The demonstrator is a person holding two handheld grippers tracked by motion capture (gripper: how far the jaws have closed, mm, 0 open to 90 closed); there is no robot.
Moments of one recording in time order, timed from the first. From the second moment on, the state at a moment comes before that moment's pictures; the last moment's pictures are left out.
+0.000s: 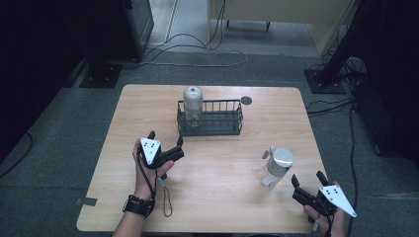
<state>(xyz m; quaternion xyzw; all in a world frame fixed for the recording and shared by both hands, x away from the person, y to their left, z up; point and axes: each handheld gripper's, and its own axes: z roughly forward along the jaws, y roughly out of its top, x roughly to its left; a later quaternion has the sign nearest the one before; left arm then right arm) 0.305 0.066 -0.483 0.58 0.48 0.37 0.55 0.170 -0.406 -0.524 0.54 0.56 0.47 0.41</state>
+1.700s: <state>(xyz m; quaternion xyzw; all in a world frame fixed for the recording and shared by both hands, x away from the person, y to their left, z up) 0.242 0.149 -0.511 0.57 0.50 0.40 0.52 0.170 -0.405 -0.524 0.54 0.56 0.46 0.42</state>
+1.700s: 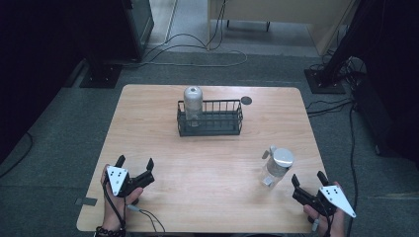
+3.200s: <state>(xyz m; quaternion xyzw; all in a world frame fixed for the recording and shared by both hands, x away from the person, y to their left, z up) 0.213 0.200 -0.519 0.55 0.54 0.38 0.51 0.171 -0.403 -0.524 0.54 0.57 0.46 0.42</state>
